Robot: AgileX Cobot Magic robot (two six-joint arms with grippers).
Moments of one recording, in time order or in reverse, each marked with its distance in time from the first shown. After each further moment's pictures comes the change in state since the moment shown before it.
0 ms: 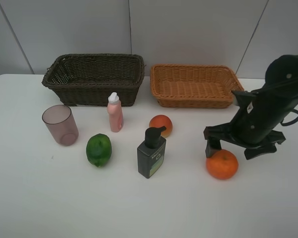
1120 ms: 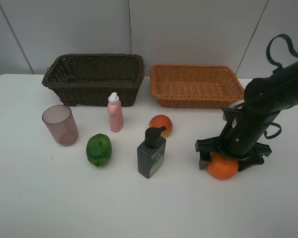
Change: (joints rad) left arm 0.000 0.000 0.000 0.000 0.000 0.000; right arm 0.022 0.157 -0.001 0.008 -0.087 0.035
